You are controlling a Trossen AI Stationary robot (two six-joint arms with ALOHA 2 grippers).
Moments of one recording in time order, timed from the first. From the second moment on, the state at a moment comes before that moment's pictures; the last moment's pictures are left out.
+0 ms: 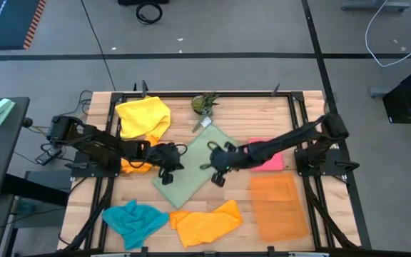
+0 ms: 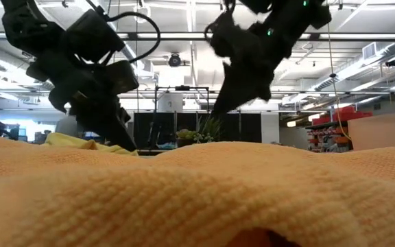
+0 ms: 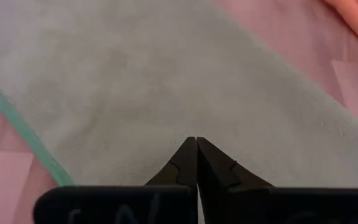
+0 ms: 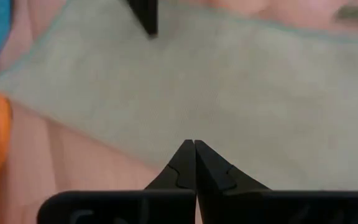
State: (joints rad) left arm -0.05 1.47 0.45 0.28 0.05 -0.15; right arm 0.17 1.76 1.09 -0.24 0.25 0.52
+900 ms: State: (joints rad) left arm -0.14 1.46 0.45 0.42 0.06 -0.15; right arm 0.01 1.62 1.09 -0.55 0.28 0.44
